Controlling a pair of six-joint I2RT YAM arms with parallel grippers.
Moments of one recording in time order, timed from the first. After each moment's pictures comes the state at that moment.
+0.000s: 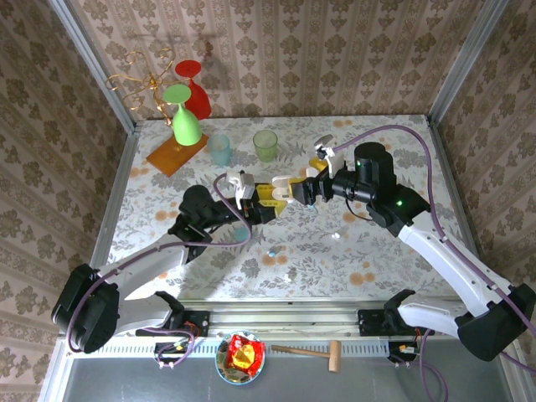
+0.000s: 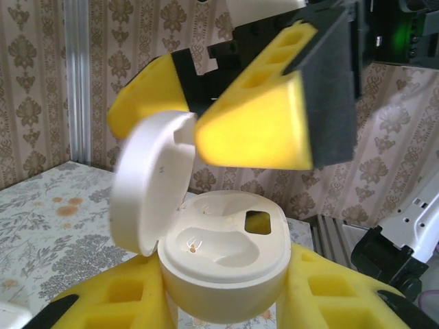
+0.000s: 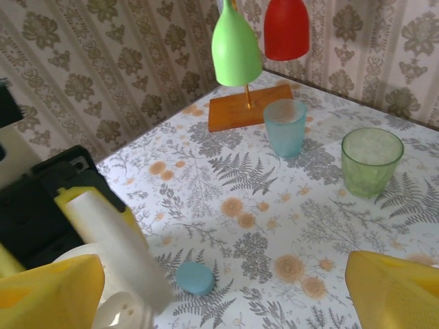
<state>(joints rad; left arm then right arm) -0.69 1.18 0.61 0.72 0.75 -0.25 0.50 1.13 1.11 -0.32 -0.36 0.07</state>
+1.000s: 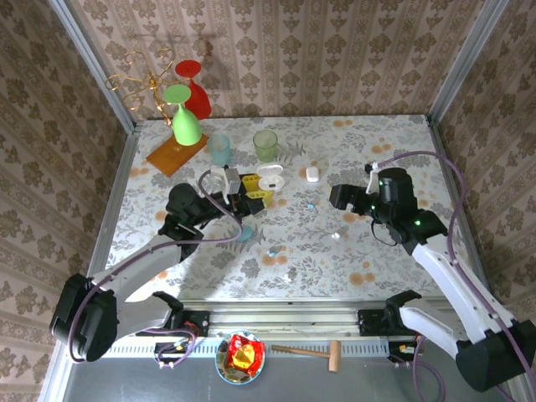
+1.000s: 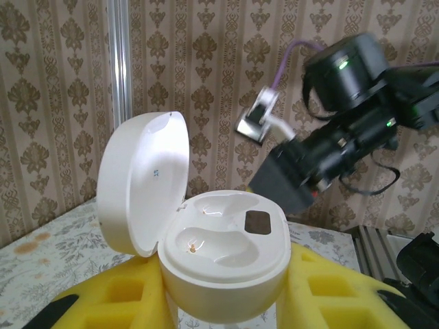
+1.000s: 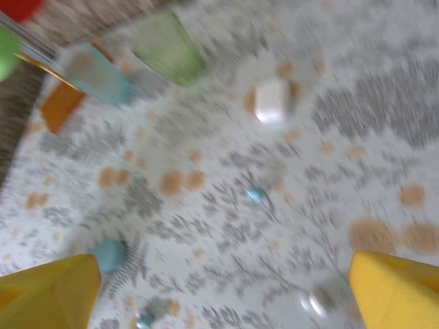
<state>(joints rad) -0.59 1.12 0.59 0.73 0.76 -0.19 0.29 0.98 0.84 -0.54 -0.13 0.48</state>
